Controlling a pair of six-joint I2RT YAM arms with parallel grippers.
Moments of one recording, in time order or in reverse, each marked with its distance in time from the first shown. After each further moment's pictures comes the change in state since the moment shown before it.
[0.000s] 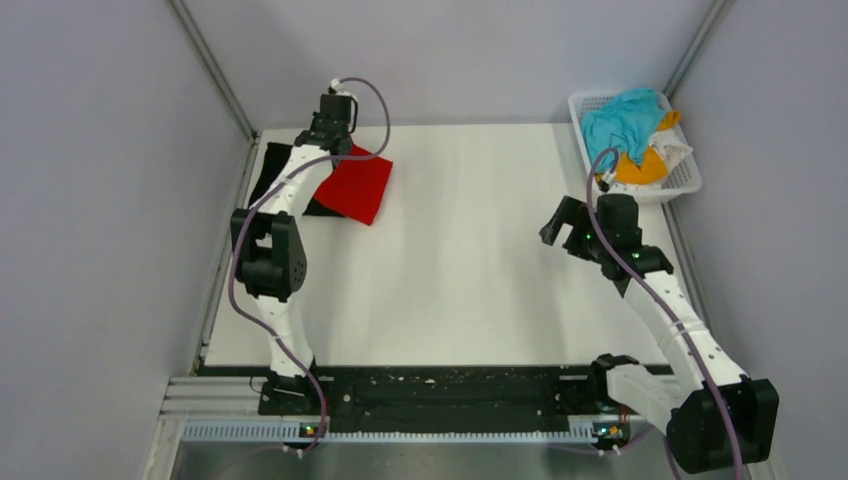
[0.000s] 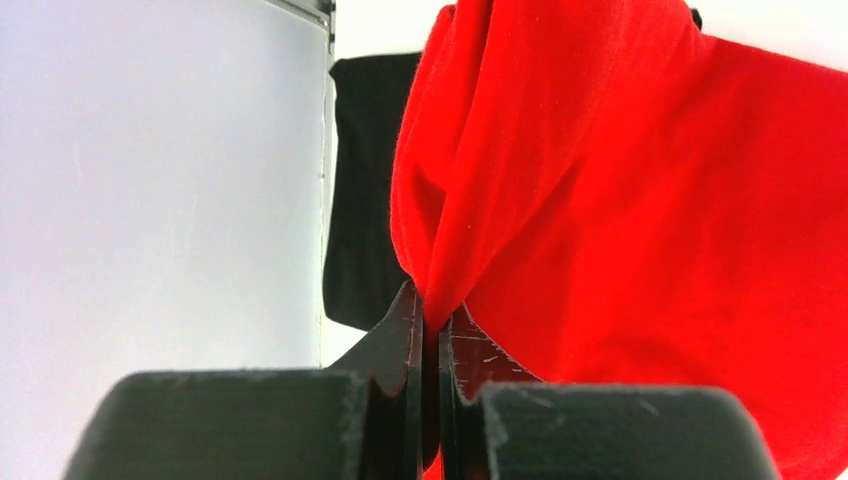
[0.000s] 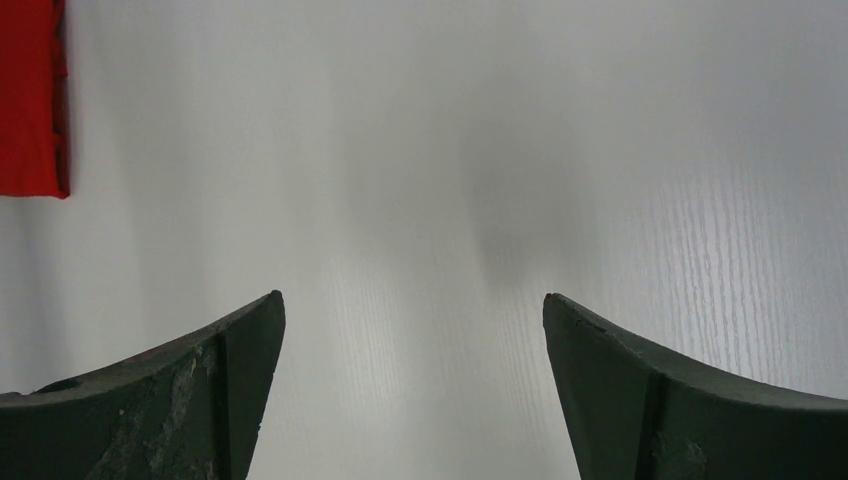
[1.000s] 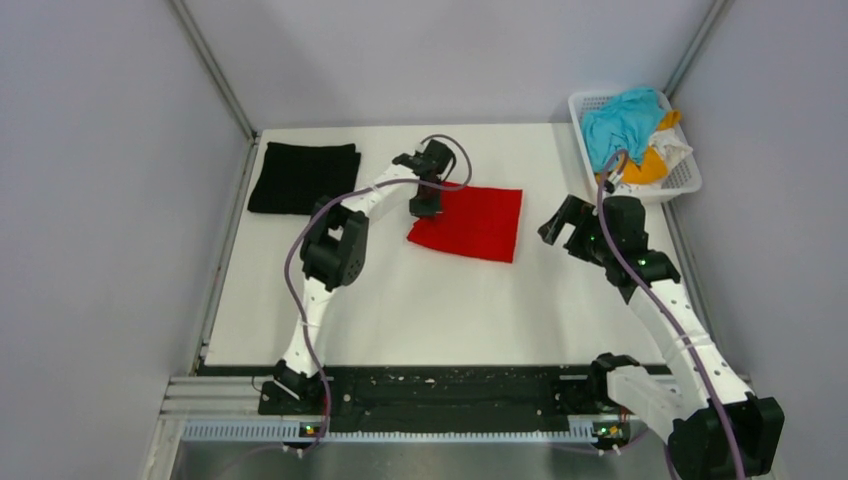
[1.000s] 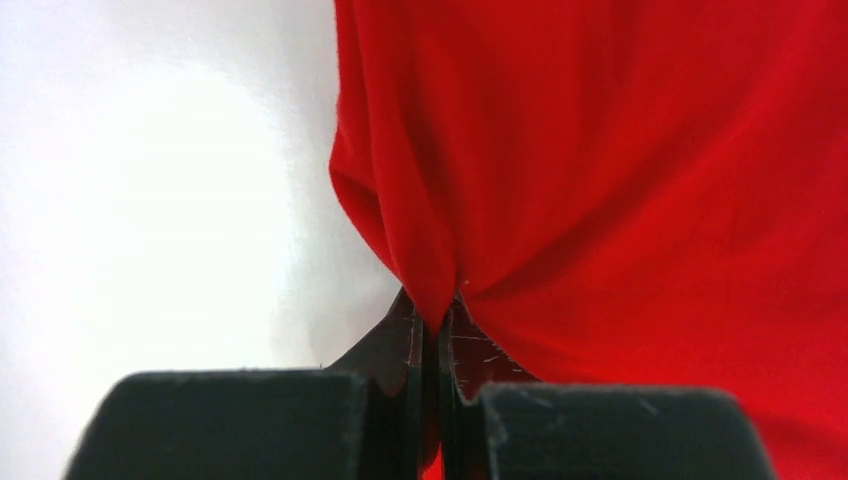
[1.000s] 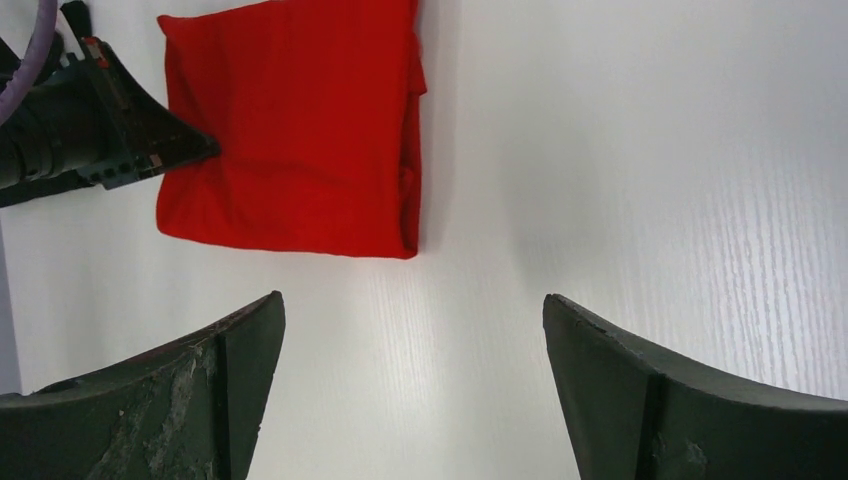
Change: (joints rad) left arm -0.341 0.313 0.160 -0.321 0.450 -0.753; right arm 0.002 -0.056 0.005 -0.022 -0.049 0.065
